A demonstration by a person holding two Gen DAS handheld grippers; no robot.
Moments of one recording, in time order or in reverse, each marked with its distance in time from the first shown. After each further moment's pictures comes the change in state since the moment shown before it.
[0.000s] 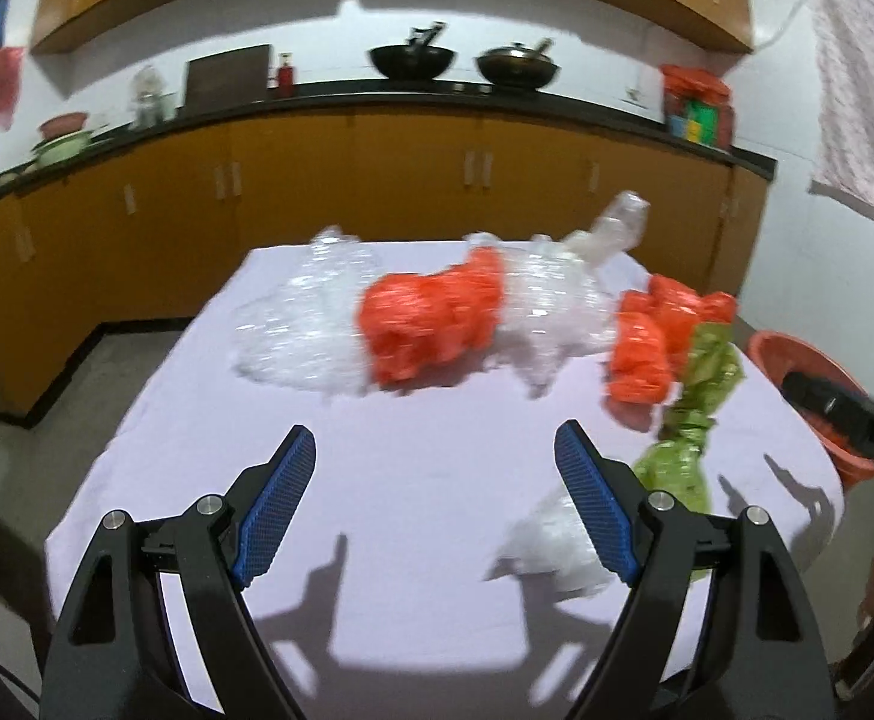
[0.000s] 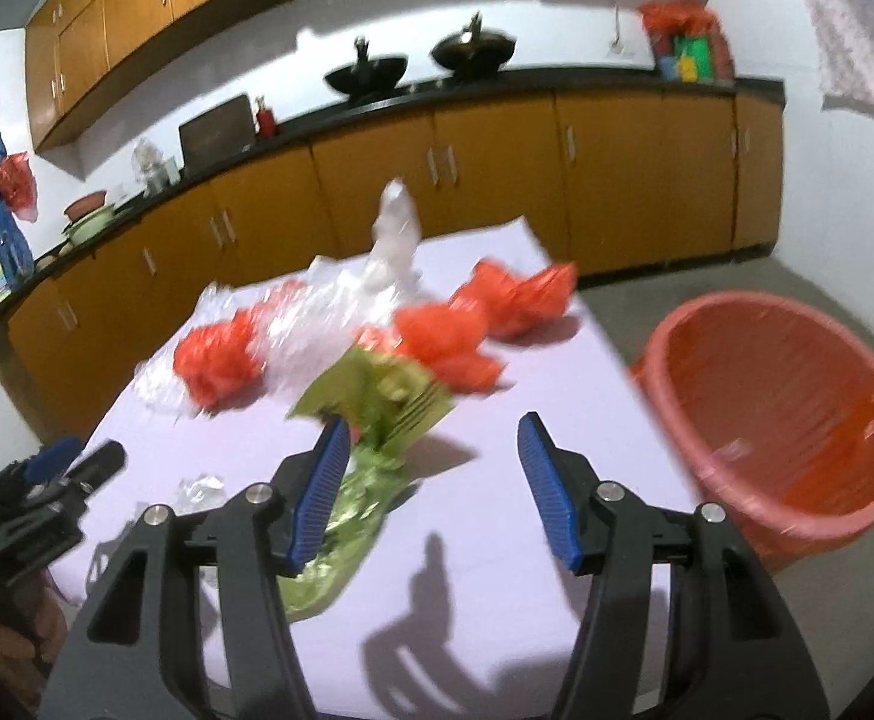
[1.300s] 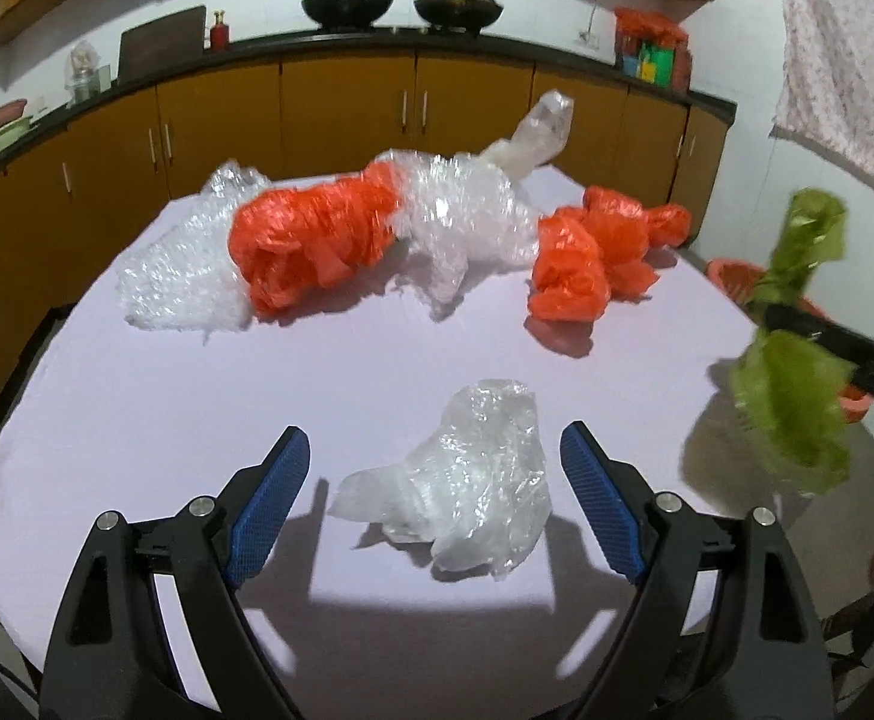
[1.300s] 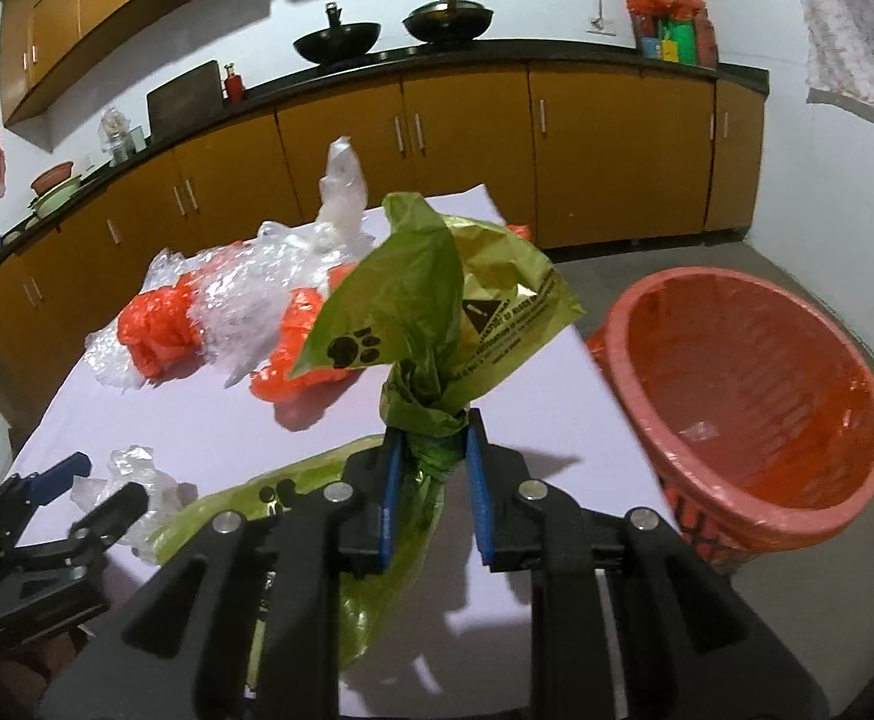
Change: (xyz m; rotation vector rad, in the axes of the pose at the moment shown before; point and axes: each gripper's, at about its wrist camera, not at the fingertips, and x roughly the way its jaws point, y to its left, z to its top) left arm 0.036 -0.053 -0.028 0.076 0.145 -0.115; right arm -0.002 -0.032 -0.001 -0.015 0.040 -0.105
